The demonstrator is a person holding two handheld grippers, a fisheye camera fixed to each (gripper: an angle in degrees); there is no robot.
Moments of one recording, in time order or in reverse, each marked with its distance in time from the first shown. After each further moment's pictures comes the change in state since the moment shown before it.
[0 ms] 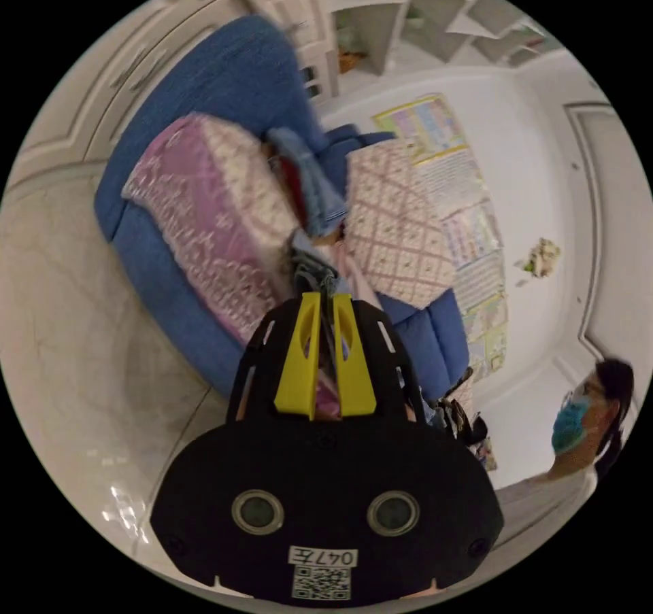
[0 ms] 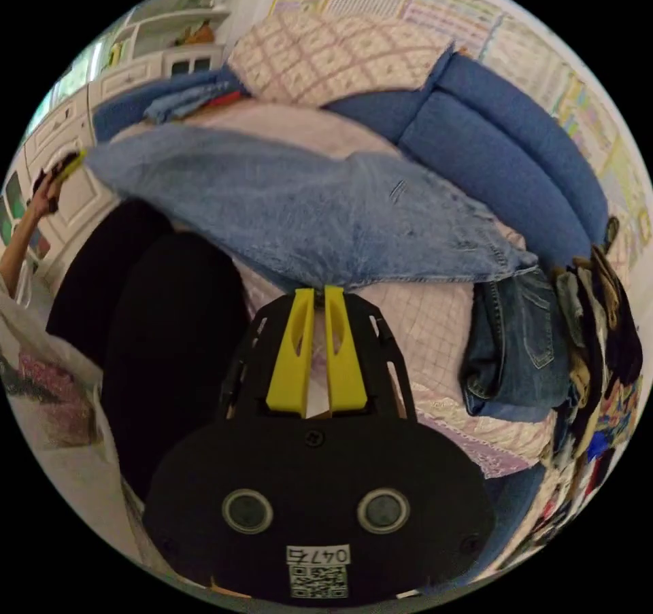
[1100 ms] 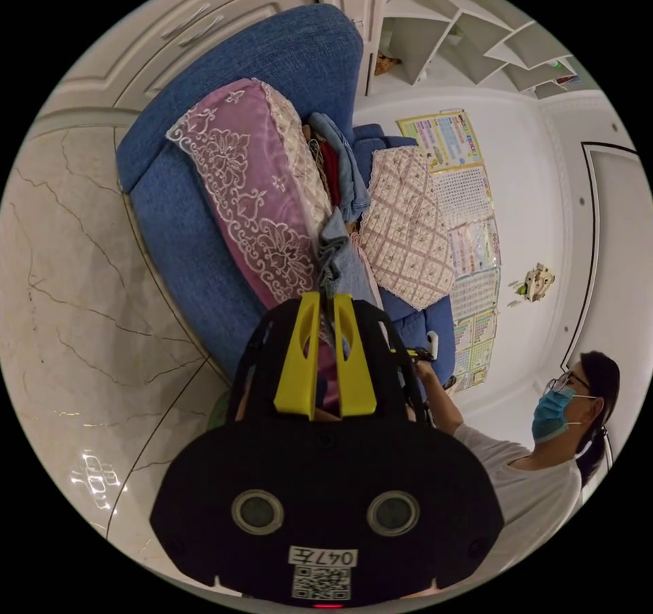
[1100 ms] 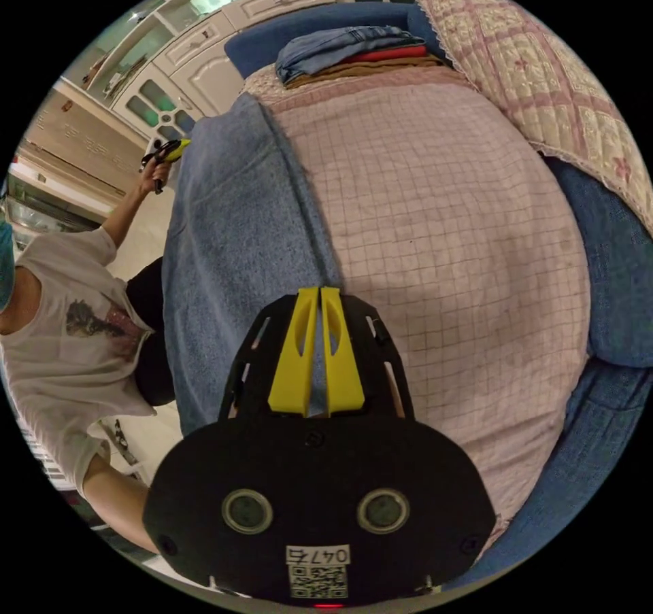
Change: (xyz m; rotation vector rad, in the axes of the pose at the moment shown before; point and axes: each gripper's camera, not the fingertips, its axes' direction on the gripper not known) left arm -0.123 -0.075 -0.144 -0.069 0.017 -0.238; right arm 0.009 -0.789 -0.039 -0.211 -0.607 -0.762
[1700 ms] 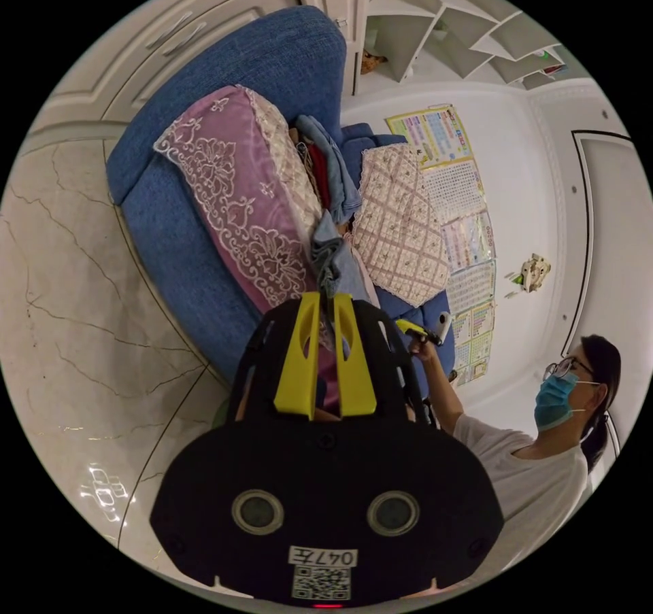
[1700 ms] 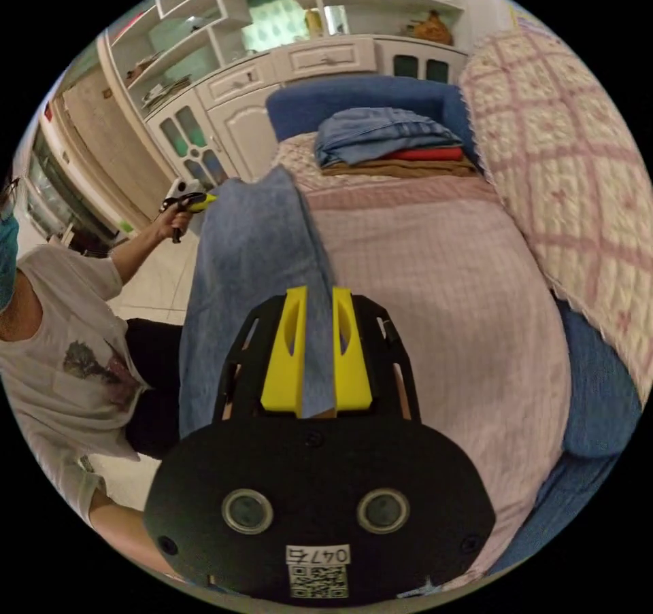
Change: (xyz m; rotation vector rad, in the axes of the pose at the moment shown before) left arm -0.028 -0.057 -0.107 0.010 0.022 0.051; right arm -0.022 -0.208 -0.152 0.252 0.011 -0.122
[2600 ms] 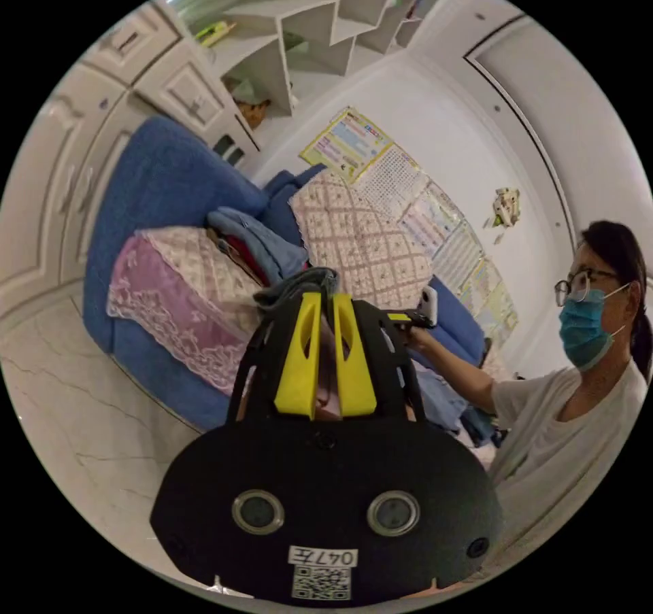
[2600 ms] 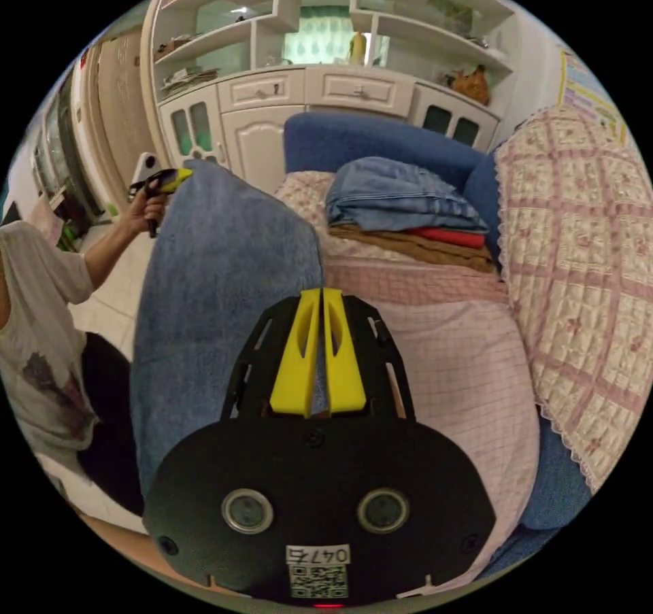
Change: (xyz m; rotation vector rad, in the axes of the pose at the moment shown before) left arm -0.012 0.010 -0.148 0.171 -0.118 0.478; right arm -0.071 -0.127 -0.078 0.155 0.202 -0.129
